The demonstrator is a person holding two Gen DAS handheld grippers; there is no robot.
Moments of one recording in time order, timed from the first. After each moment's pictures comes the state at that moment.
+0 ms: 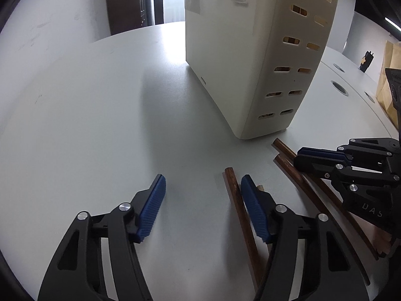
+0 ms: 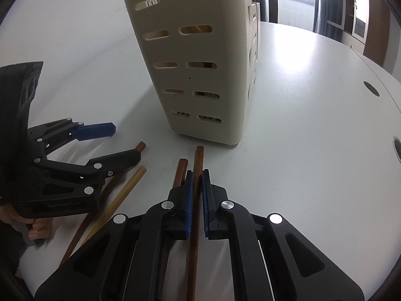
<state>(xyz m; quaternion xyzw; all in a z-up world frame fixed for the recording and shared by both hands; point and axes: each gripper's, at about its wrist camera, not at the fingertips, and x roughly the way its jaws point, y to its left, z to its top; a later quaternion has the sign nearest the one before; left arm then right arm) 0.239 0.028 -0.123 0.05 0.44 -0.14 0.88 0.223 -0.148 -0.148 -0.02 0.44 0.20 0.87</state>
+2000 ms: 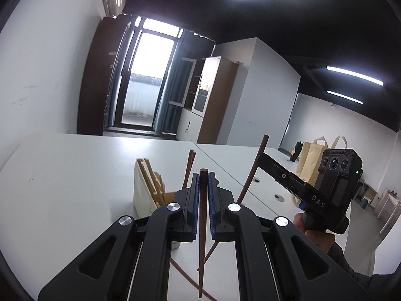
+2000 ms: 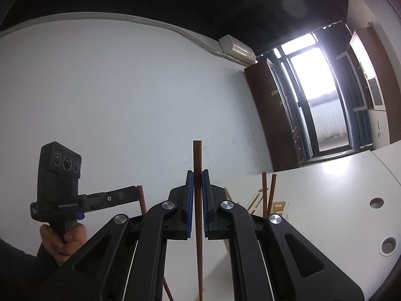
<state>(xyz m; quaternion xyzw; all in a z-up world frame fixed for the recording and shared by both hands) 0.138 0.058 0.140 -0.09 0.18 -0.29 0.94 0.146 -0.223 0.070 0.13 0.04 0.34 0.93</state>
